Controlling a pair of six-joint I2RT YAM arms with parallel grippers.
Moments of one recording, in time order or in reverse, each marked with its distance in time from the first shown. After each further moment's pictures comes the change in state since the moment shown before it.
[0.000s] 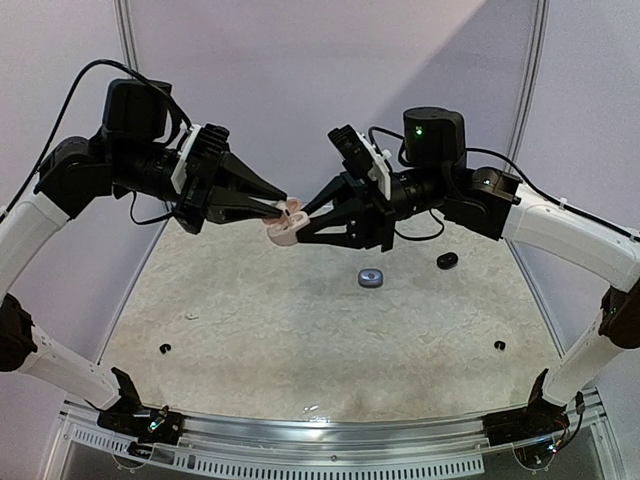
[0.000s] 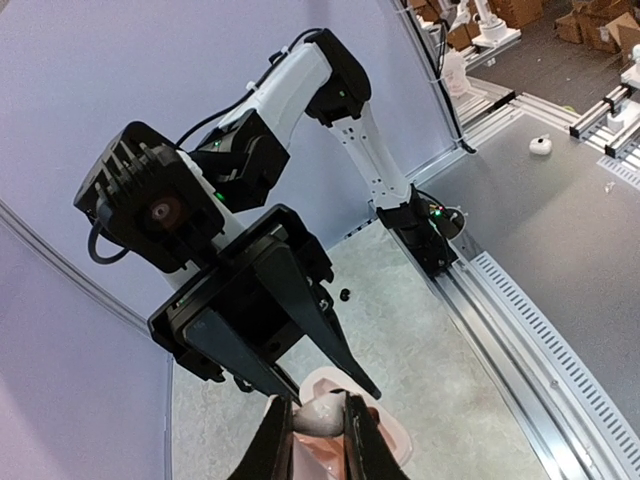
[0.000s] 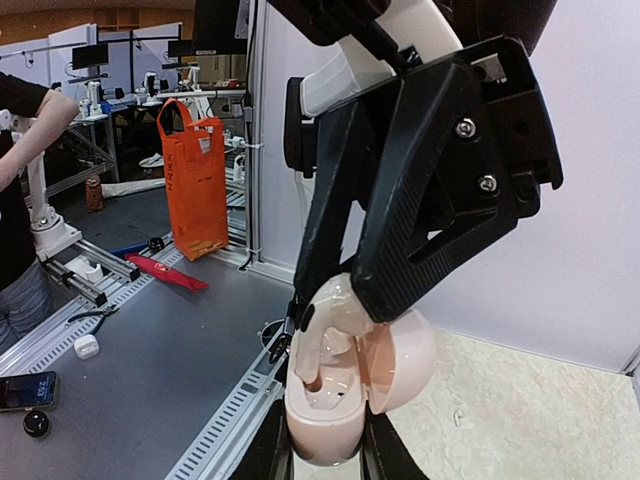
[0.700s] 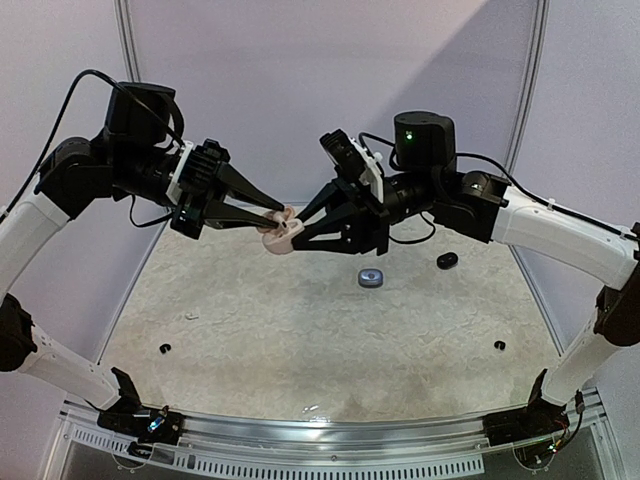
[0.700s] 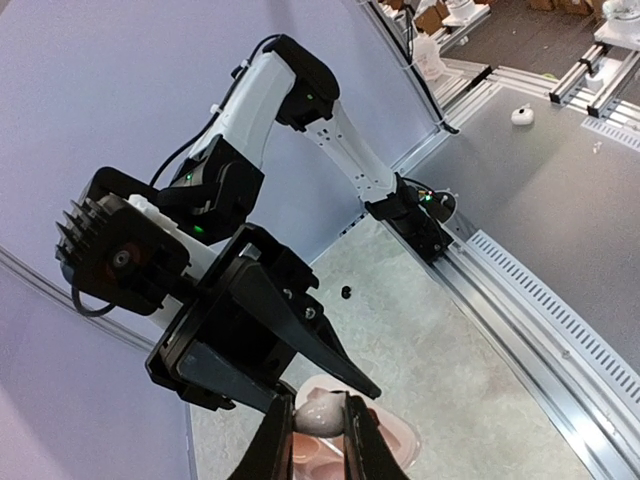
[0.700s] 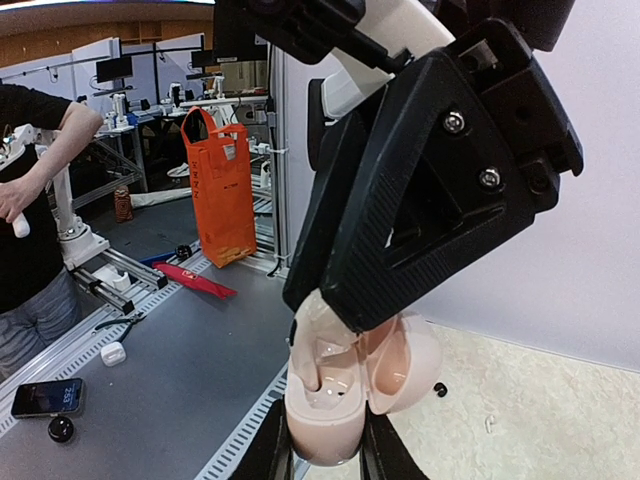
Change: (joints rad) left arm -0.003 0.001 -0.005 -0.051 0.032 0.166; right arm 0.015 0.035 0.000 0.052 -0.077 0.069
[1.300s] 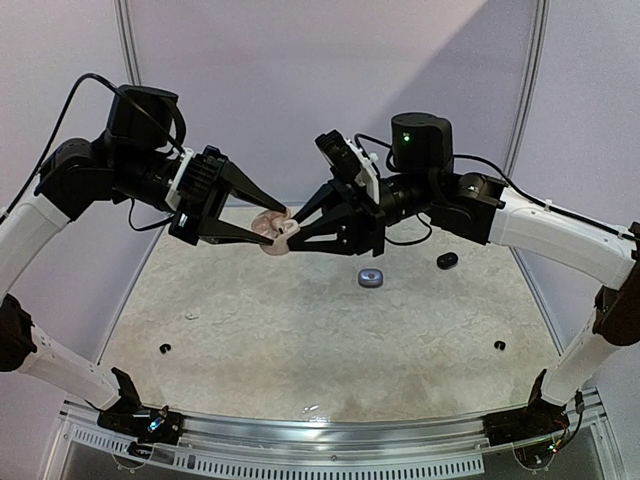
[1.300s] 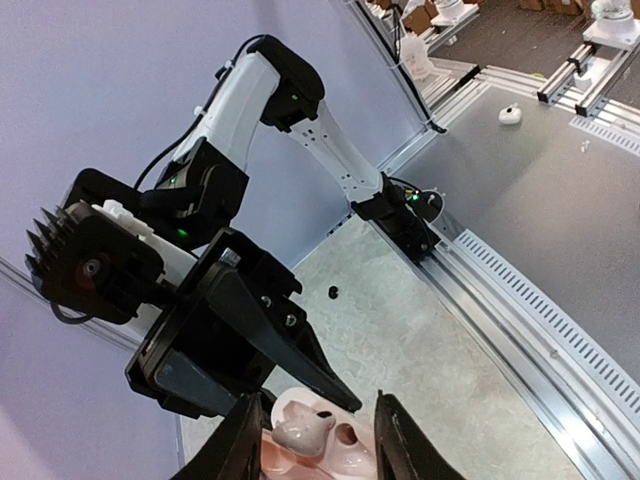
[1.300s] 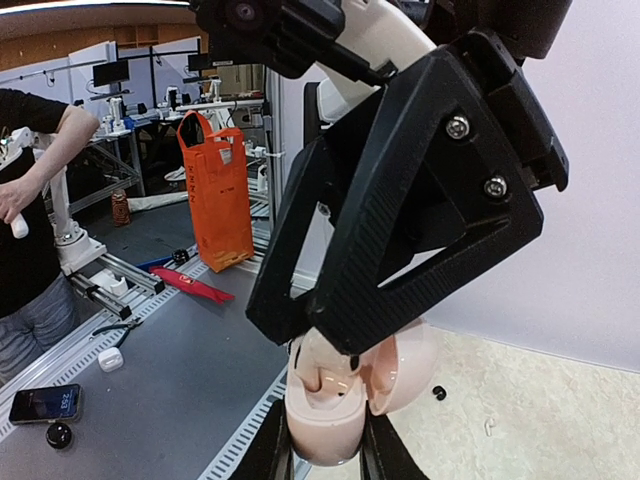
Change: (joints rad) left arm -0.008 -0.003 -0.007 -0.033 -0.007 0.016; right arm 0.012 0.010 0.000 0.024 0.010 0.022
